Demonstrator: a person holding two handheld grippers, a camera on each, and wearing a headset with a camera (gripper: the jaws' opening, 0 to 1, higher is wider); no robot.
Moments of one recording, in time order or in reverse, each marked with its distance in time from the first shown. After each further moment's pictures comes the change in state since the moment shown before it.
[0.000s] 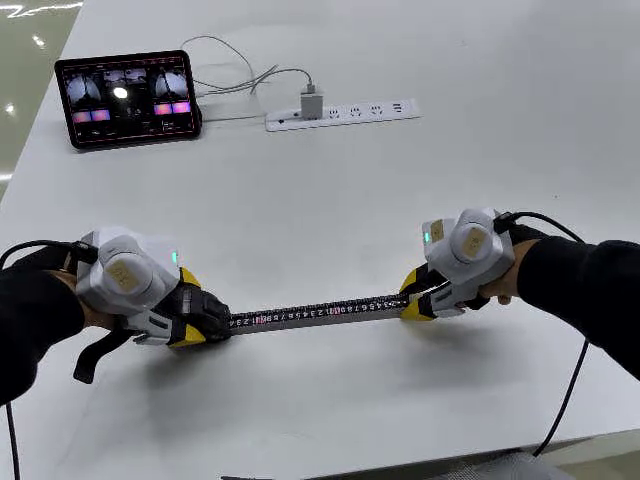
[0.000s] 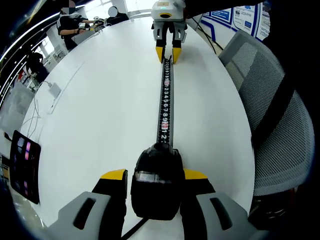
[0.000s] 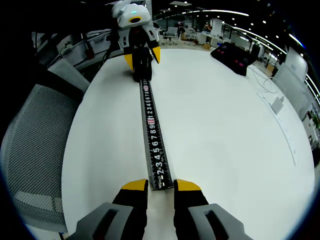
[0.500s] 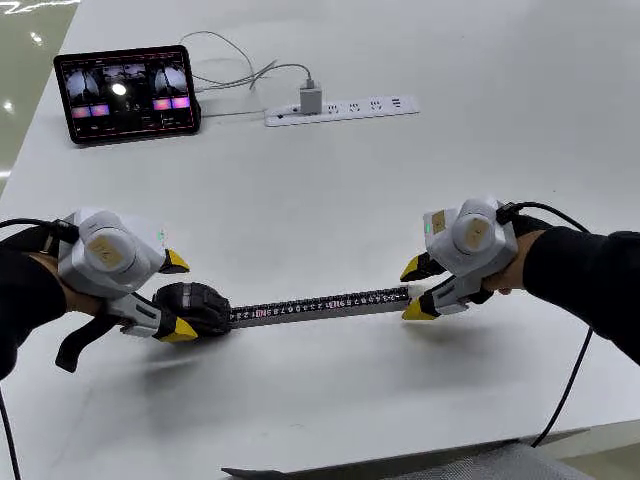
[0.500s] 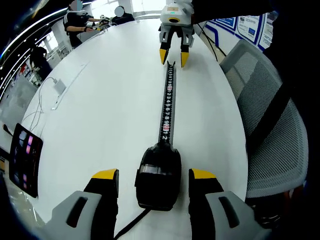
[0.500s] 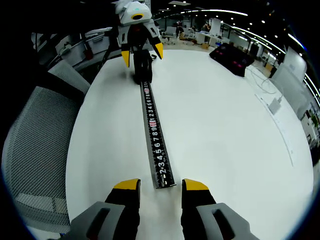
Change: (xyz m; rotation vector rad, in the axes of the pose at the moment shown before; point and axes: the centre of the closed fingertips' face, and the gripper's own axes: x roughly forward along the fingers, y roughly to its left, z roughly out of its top) left arm -0.017 0.001 0.003 -0.065 -0.023 -0.005; right arm -0.011 0.004 0.001 0.014 0.004 -0.017
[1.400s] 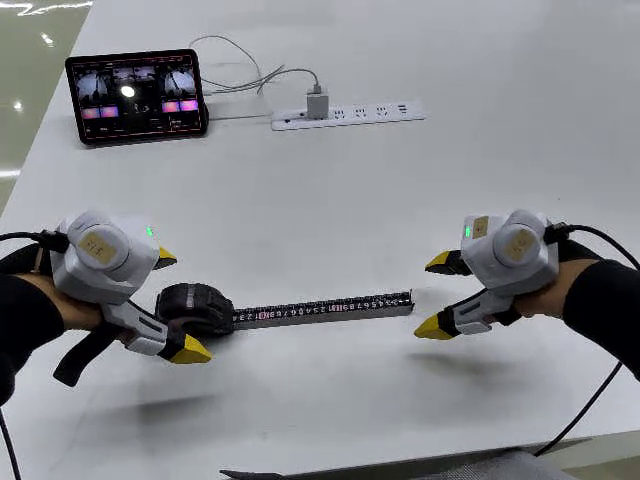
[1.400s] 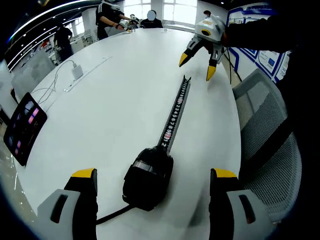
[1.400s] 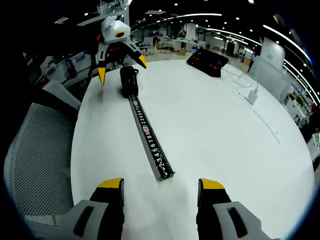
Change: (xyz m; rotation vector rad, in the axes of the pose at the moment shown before) left arm -0.007 -0.009 0.003 -0.273 -0.085 0.050; right arm -0.031 0.009 -0.005 0.154 -0.109 -0.129
